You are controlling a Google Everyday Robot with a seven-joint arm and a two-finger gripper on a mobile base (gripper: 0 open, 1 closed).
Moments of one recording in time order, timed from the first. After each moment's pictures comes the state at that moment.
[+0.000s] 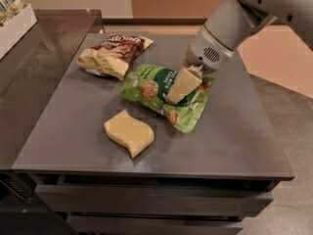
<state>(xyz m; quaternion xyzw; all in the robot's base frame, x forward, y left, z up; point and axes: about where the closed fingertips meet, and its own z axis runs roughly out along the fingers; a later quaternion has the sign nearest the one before) 0.522 -0.049 0.901 -0.59 0.75 0.23 0.16</state>
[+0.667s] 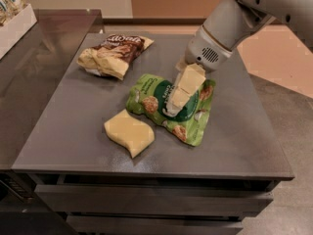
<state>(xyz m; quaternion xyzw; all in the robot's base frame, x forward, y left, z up) 0.523 -0.046 0.900 -0.60 0.75 0.23 0.17</state>
